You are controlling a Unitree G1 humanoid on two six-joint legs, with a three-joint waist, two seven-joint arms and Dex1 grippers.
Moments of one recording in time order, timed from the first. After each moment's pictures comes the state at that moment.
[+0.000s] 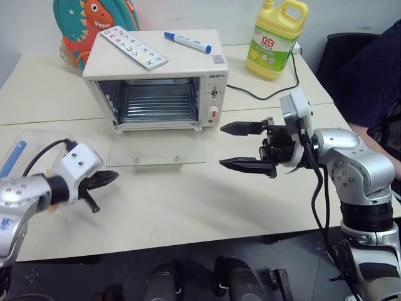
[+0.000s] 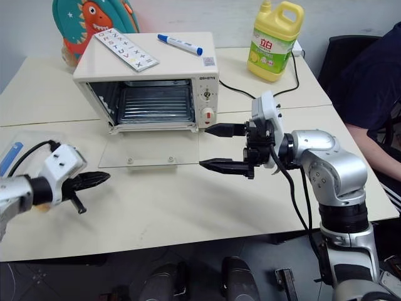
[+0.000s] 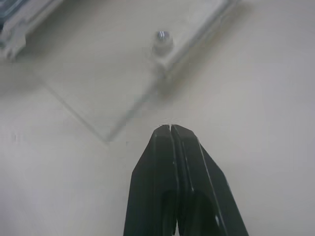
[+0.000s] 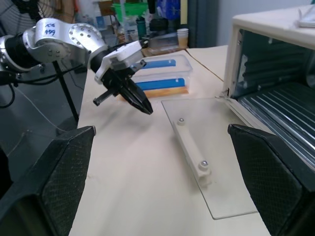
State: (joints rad) left arm 0.11 0.90 0.45 -0.54 -0.38 0.79 -0.71; right arm -0.72 -0.58 -0.01 -0.21 0.67 0.70 1.19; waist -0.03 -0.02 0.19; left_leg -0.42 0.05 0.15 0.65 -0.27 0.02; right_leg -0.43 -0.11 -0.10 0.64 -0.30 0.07
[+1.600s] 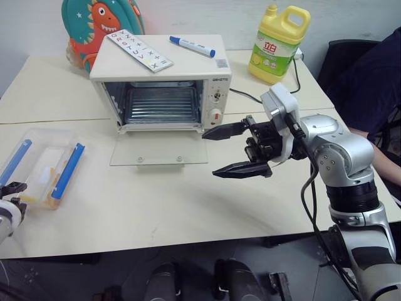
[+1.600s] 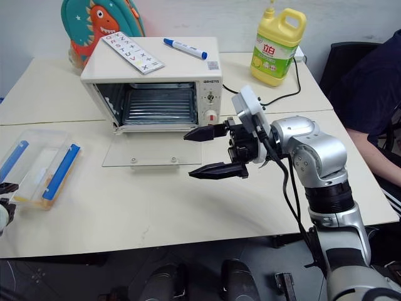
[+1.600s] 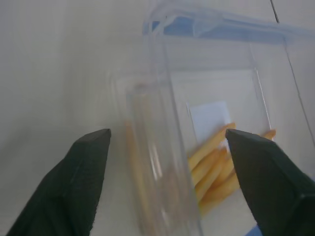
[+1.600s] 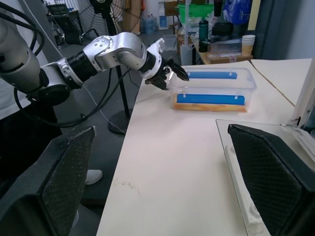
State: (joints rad) left arm 0.01 0.69 0.81 -0.13 -1.80 0.57 1.13; right arm -0.82 -0.56 0.07 -0.13 0.70 0.68 1.33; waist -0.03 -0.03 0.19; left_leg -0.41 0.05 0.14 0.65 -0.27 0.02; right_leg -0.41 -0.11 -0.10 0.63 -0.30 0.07
